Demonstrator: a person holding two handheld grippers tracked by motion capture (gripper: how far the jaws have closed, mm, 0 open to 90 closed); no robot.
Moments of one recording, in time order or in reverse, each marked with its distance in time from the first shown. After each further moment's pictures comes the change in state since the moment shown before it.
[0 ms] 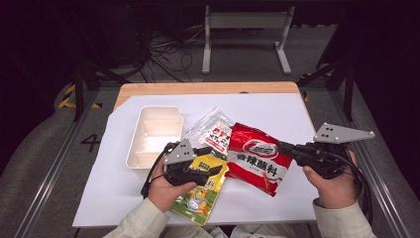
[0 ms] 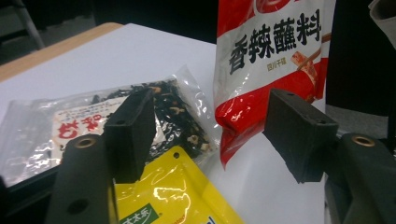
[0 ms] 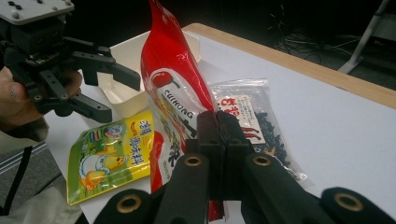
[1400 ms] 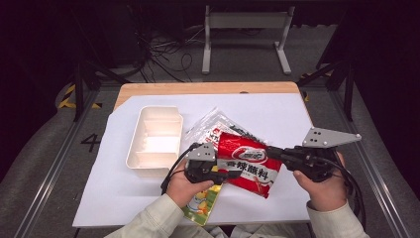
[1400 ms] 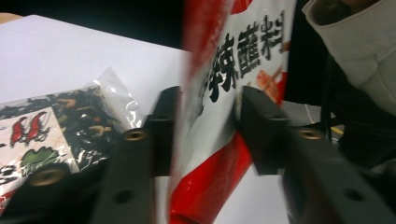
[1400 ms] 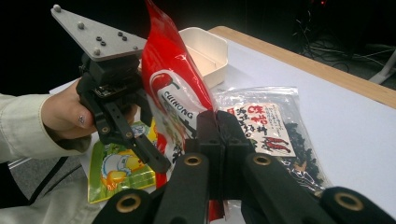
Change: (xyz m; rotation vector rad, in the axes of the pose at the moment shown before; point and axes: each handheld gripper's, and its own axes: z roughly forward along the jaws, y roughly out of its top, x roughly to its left) left arm 0.002 -0.005 0.053 -0.005 -0.302 -0.007; right arm 0.013 0.000 0.015 -0.012 0.087 -0.039
